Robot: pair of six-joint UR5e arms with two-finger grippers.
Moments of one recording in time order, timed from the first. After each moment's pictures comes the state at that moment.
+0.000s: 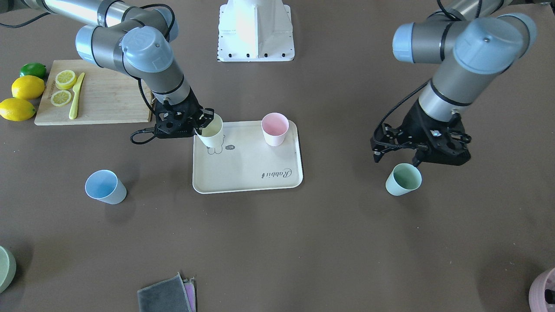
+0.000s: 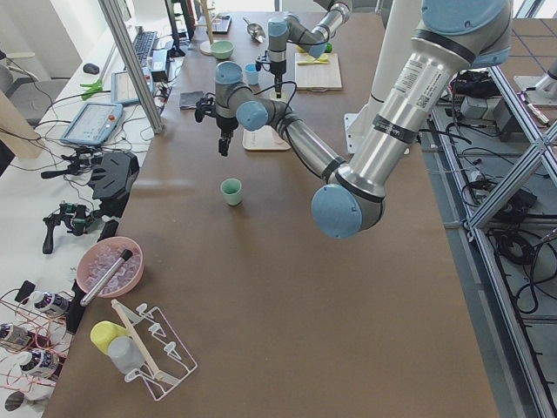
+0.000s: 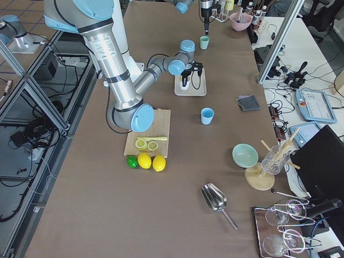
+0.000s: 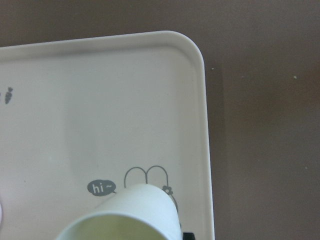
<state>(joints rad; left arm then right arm) -1.02 -2.07 -1.71 -1.66 -2.16 -0.73 0.60 -1.06 1.74 -1.47 2.02 1.18</state>
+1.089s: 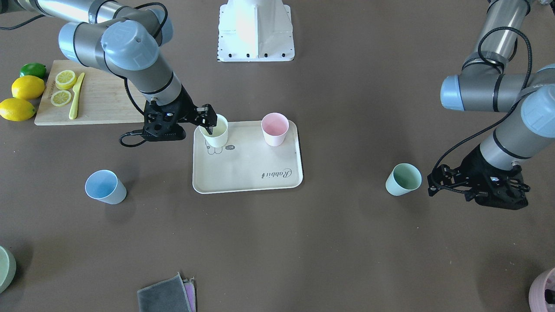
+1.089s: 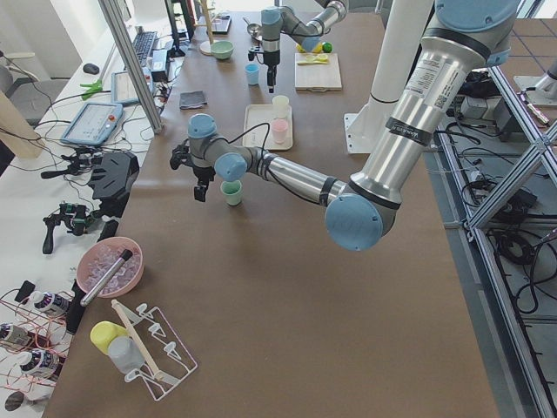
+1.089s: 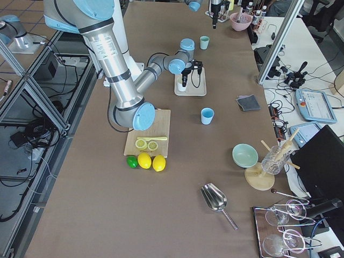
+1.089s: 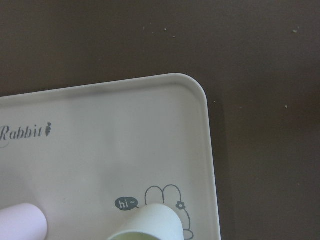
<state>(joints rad) -1.07 -2.00 -1.43 -1.97 -2.18 -0.65 0.71 -1.04 1.76 -1.47 2.12 1.19</state>
